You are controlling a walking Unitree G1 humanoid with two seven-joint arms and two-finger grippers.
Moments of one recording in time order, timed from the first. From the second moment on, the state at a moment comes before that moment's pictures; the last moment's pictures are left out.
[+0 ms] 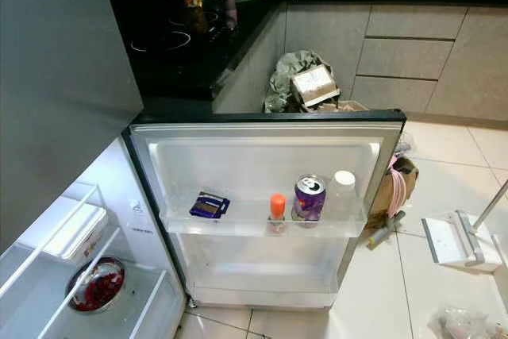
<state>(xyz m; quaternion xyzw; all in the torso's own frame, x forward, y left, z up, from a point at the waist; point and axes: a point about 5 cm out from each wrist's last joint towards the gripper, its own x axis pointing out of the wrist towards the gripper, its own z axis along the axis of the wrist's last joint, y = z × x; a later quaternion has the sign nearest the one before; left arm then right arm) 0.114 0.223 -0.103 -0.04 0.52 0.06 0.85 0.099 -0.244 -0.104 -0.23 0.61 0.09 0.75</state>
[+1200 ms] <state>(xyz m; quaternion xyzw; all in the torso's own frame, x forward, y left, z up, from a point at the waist) 0.121 0.209 -0.103 -0.09 0.52 0.02 0.85 0.101 -0.238 -0.105 -0.24 0.61 0.11 0.75</state>
